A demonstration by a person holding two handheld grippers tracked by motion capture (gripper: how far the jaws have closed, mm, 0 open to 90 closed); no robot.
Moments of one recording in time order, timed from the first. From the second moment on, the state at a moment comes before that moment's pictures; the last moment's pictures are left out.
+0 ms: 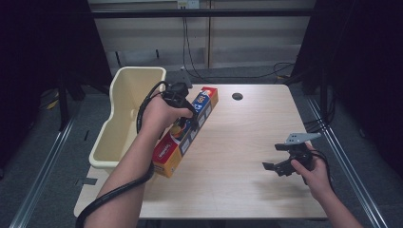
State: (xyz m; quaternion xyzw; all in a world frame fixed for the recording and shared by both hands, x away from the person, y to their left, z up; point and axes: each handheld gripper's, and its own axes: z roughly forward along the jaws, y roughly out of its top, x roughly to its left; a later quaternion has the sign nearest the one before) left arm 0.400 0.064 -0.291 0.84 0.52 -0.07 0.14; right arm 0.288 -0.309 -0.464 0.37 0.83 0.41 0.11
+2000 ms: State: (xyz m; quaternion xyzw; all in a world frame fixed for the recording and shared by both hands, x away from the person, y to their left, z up) left arm 0.403 0.122 -0.232 0.81 0.57 -0.05 0.15; right arm 0.288 -0.305 -0.463 0.37 0.83 0.41 0.11
